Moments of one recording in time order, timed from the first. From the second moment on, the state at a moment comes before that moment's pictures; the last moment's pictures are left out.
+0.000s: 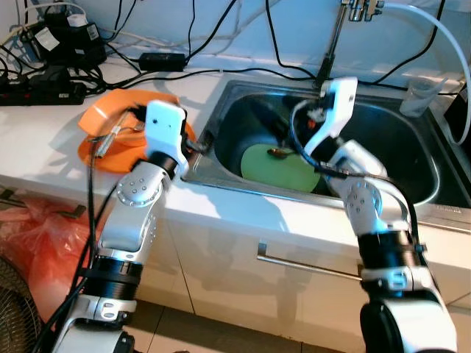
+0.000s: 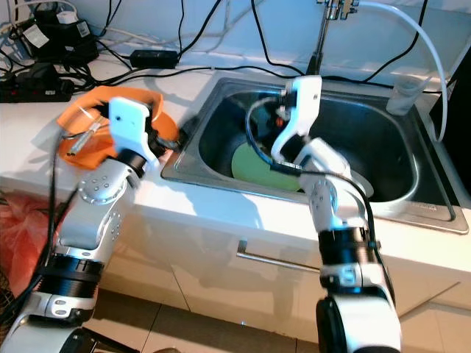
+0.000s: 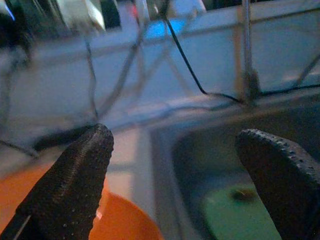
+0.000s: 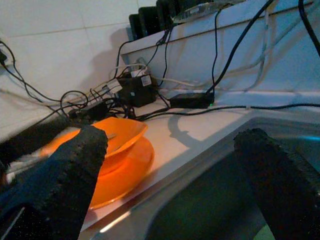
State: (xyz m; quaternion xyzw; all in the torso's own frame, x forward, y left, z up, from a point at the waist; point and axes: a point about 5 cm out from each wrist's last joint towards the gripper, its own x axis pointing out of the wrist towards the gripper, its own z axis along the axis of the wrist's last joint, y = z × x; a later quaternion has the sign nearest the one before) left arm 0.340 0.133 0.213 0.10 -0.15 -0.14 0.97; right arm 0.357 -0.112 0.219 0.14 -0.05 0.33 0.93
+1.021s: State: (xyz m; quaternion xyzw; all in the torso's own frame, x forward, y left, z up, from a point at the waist) left arm 0.321 0.180 0.192 0.09 -0.13 0.06 0.99; right arm 0.328 -0.076 0.211 0.14 0.01 0.45 0.88
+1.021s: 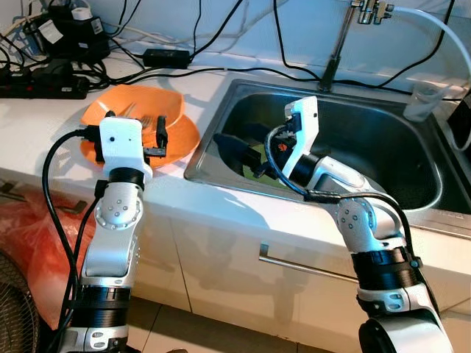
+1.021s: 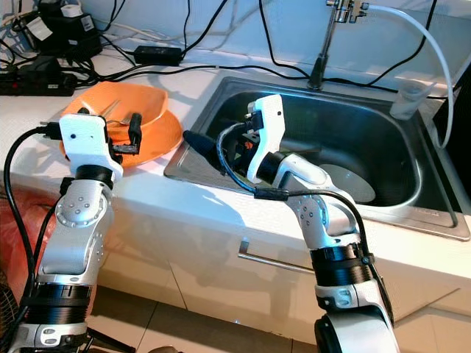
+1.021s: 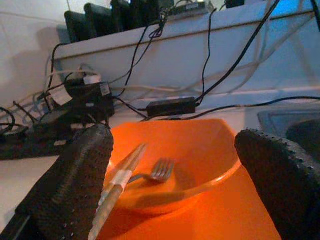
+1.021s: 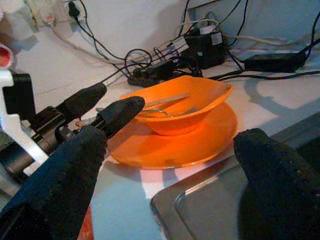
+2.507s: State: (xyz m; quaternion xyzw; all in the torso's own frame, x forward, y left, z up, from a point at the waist) left arm 0.319 0.179 0.179 0.04 -0.07 0.02 1.00; right arm 0.322 -0.071 0.200 0.14 0.02 0.45 0.88
